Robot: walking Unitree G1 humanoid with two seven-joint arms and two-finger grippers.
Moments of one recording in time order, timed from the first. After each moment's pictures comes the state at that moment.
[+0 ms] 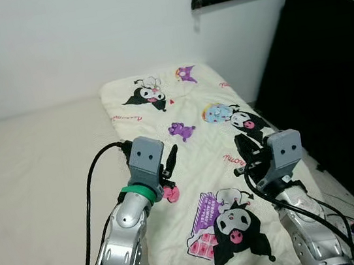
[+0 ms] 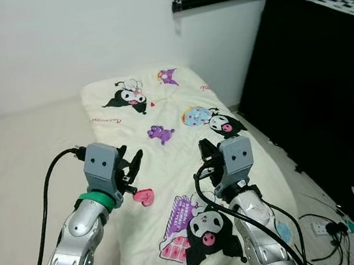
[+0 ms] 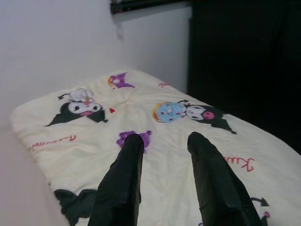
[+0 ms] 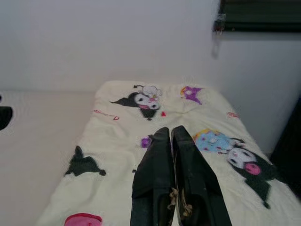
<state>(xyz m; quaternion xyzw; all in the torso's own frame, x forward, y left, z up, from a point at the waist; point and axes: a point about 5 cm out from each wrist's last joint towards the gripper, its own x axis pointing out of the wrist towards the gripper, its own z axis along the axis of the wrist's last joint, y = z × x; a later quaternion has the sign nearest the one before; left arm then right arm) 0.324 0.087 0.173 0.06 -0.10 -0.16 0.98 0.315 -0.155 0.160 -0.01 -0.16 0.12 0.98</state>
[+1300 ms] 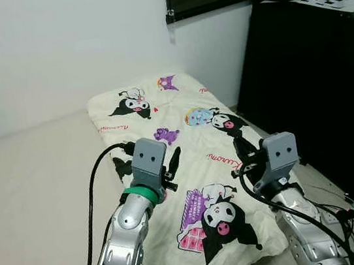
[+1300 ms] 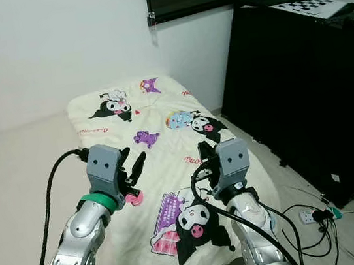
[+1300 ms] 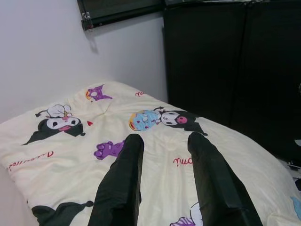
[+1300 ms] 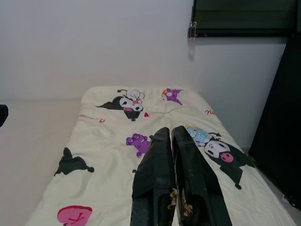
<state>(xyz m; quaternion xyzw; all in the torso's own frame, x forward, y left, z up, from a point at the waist) 0.323 0.085 0.171 0.06 -0.09 -0.18 0.98 0.316 -0.152 0.154 -0.02 -0.15 0.11 0.98</state>
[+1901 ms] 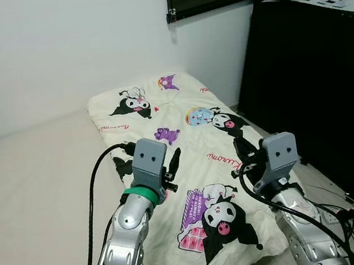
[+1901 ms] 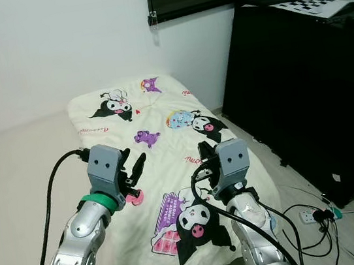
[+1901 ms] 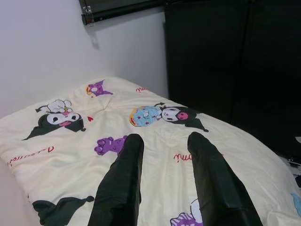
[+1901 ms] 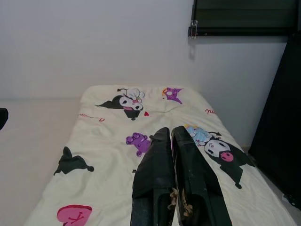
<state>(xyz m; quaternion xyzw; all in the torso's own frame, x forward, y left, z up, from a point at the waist) 0.323 0.084 0.169 0.06 -0.09 -0.17 0.98 0.316 -0.152 0.154 -0.02 -0.15 0.11 0.98</state>
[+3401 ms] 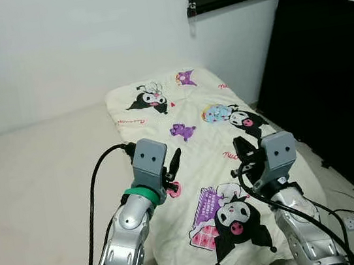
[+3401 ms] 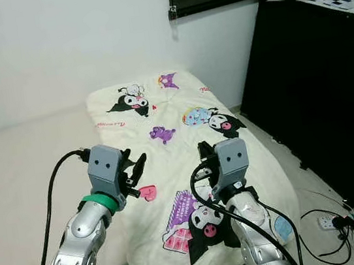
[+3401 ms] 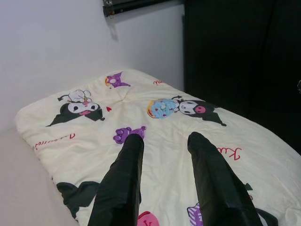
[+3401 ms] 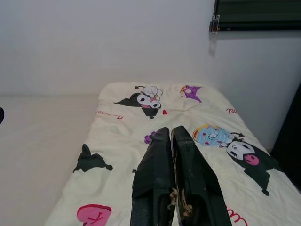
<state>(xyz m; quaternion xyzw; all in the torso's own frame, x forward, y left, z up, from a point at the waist) 0.323 0.084 0.169 0.06 -0.09 -0.17 0.98 0.318 -0.151 0.154 -0.02 -0.14 0.11 0.98</state>
